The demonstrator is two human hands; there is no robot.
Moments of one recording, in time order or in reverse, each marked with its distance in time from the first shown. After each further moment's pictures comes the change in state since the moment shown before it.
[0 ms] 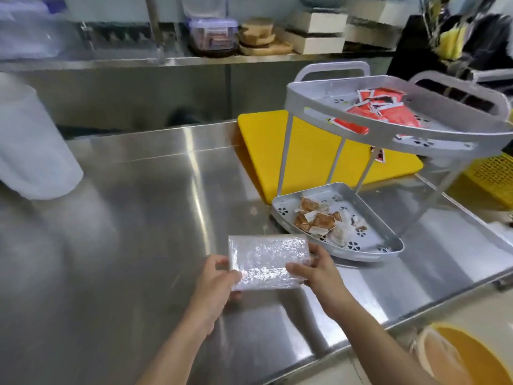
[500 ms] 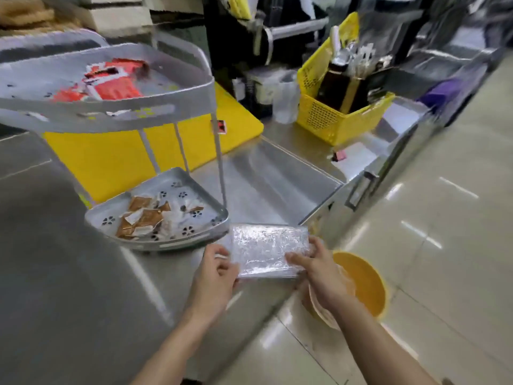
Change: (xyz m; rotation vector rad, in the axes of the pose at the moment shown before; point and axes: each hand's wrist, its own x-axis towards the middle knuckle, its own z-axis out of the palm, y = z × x) left_hand -0.047 -0.025 0.278 0.261 -0.401 0.241; right_hand -0.082 0.045 -0.282 0.201 0.442 0.003
